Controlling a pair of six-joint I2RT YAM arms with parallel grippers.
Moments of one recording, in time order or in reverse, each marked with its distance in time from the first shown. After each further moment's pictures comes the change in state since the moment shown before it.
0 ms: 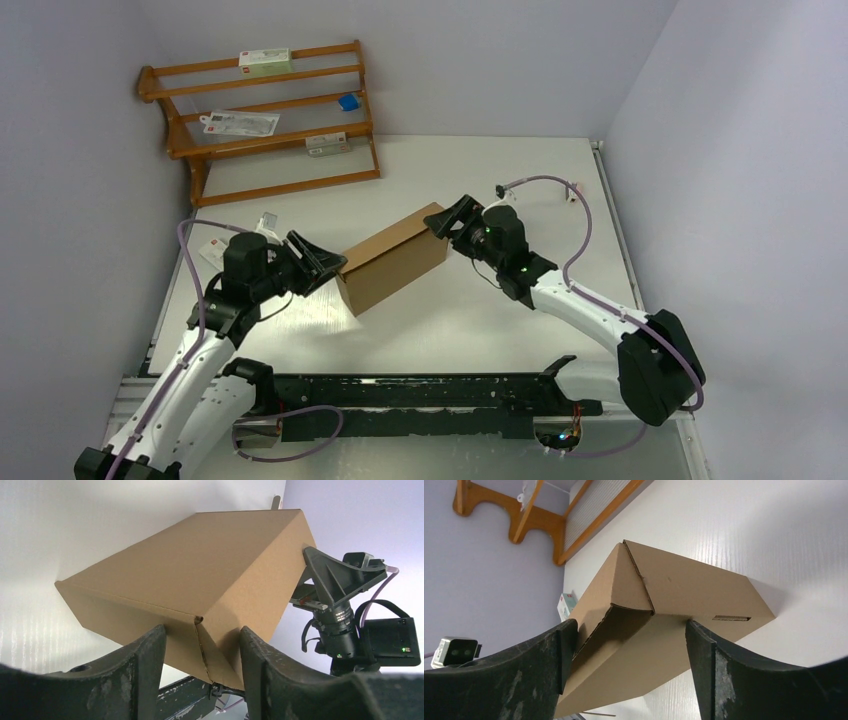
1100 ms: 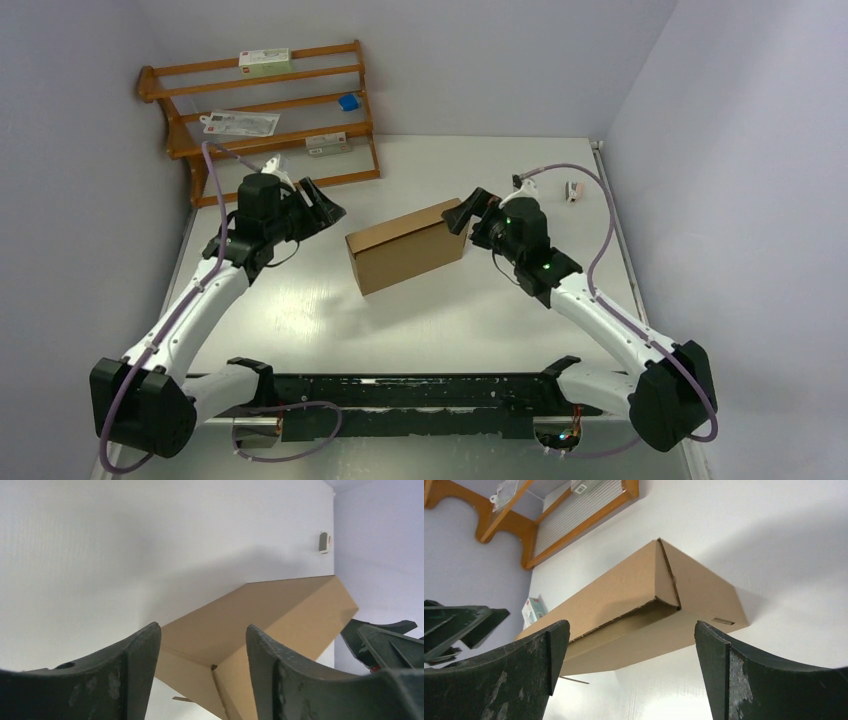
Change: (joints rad) left arm 0.017 0.418 0.323 0.074 -0.173 0.368; right arm -0.072 -0.124 0.042 -0.170 0.020 -0.186
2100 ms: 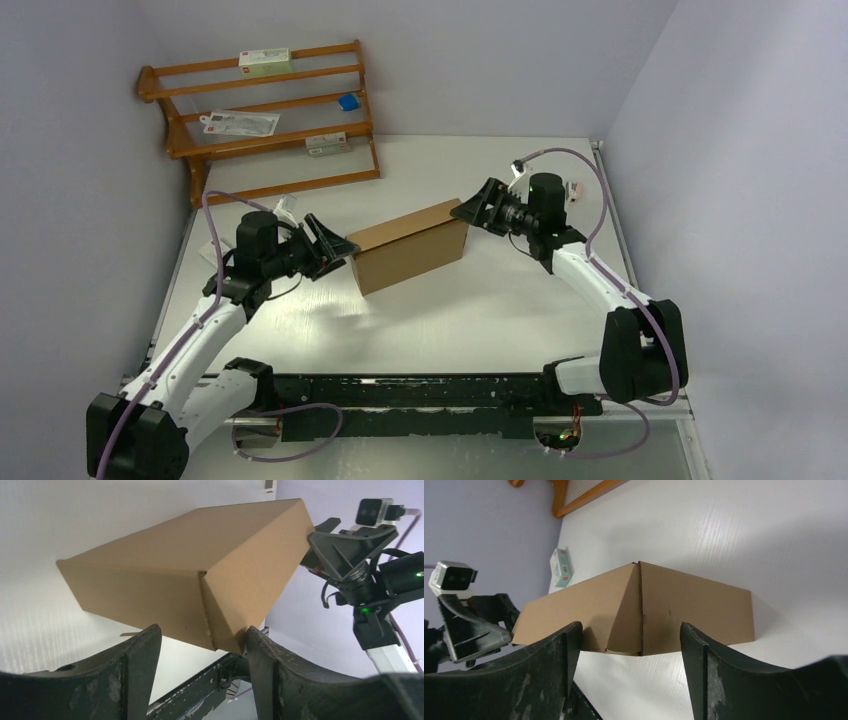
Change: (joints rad) left arm 0.001 -0.199 -0.259 0.075 0.290 -0.248; right arm -0.307 0.225 0.103 0.035 -0.613 -0.136
